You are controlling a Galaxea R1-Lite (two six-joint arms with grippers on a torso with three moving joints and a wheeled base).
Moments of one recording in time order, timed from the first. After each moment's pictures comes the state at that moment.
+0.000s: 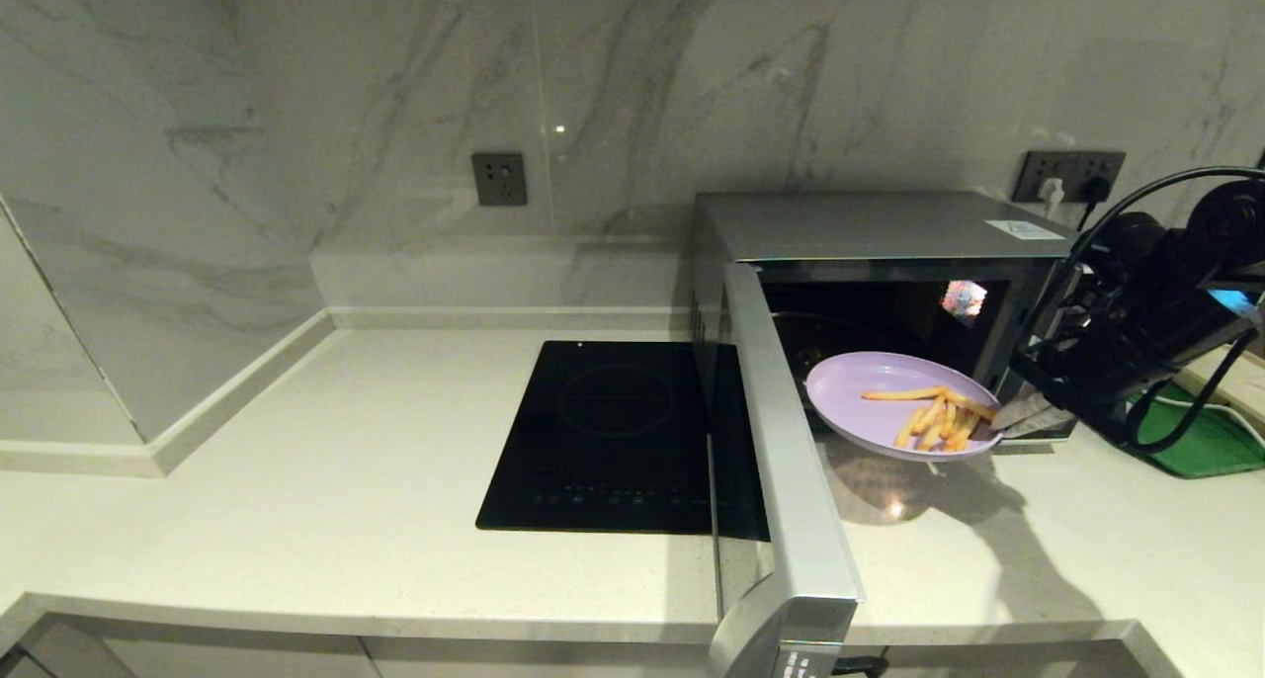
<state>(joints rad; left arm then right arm) 0.00 0.00 0.00 -0.01 0.01 -0.05 -0.12 2.09 -1.84 0.97 0.30 0.63</state>
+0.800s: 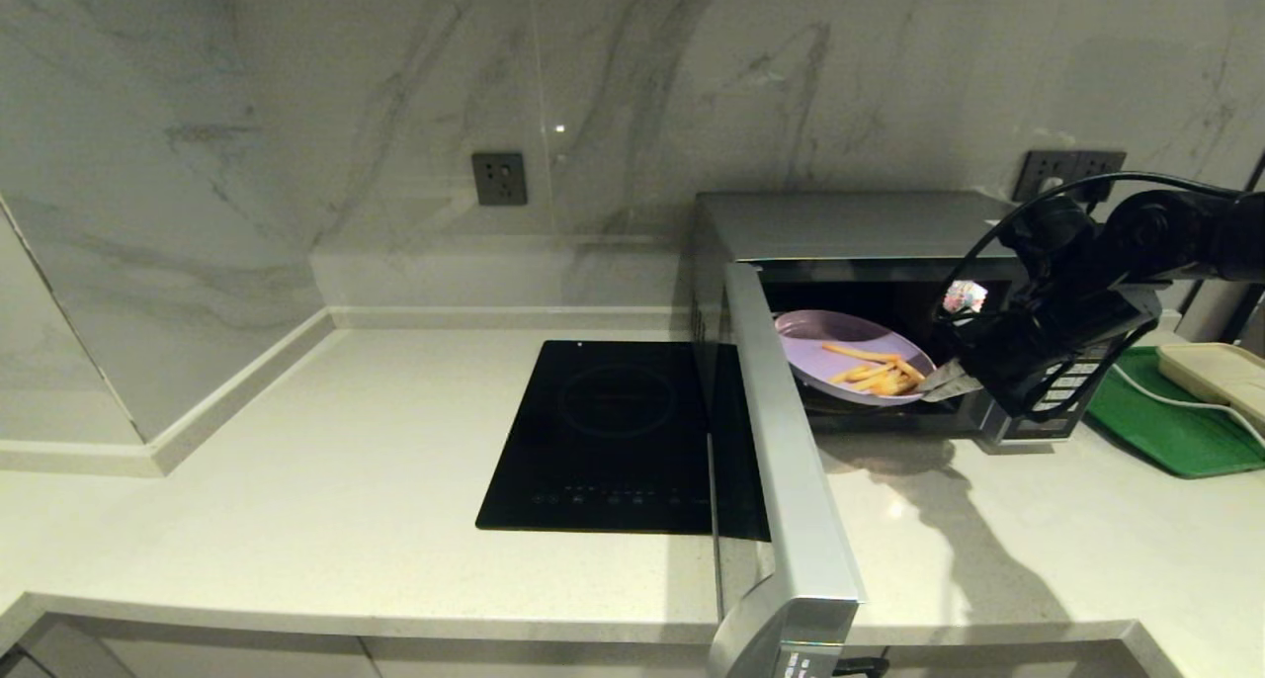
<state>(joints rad) 0.00 0.00 0.00 -0.01 0.01 -0.05 -0.01 2.16 -1.90 0.79 0.30 1.04</state>
